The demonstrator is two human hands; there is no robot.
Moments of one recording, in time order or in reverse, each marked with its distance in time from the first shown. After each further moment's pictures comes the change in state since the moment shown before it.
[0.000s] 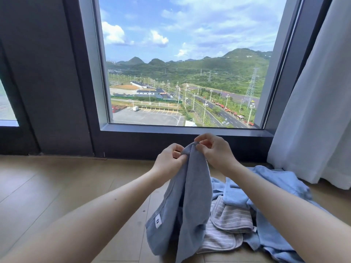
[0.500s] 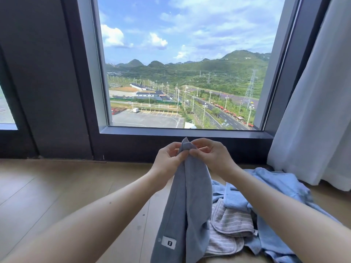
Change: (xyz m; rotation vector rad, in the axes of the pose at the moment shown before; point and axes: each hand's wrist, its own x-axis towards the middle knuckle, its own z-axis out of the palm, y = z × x) left_hand -0.006 0.012 -0.003 -0.373 -0.039 0.094; right_hand -0.004 -0.001 0.002 0.154 -0.062 -0.038
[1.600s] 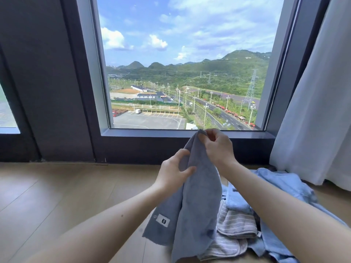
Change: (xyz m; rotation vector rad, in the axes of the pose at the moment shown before) left_hand -0.006 -0.014 0.006 0.507 0.058 0.084; right_hand 0.016 -0.012 0.002 0.053 0.273 0.104
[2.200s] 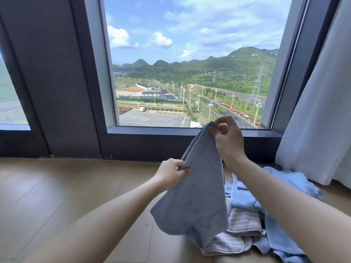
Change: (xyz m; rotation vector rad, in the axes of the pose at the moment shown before) left_hand 0.003 -0.018 -0.016 0.139 -0.184 -0.174; right_hand 0.000 -0.011 -0.005 0.077 0.071 -0.072
